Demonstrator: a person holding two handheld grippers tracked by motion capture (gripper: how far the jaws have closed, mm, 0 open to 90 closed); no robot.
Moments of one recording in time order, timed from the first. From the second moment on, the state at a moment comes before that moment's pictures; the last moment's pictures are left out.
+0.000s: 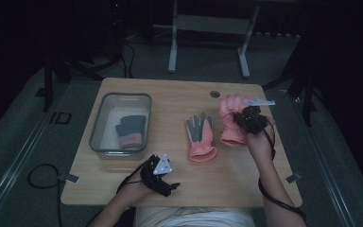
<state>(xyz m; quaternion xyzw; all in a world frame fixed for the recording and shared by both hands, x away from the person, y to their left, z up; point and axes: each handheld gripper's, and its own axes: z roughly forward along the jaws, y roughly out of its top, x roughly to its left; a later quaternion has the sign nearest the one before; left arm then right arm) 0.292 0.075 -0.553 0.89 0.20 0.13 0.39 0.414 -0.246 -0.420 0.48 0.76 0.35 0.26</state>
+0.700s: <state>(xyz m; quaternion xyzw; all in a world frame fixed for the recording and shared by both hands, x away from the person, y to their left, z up) 0.292 0.075 -0.552 0.89 0.20 0.13 0.39 0.403 -0.161 -0.430 0.46 0.78 0.37 0.20</state>
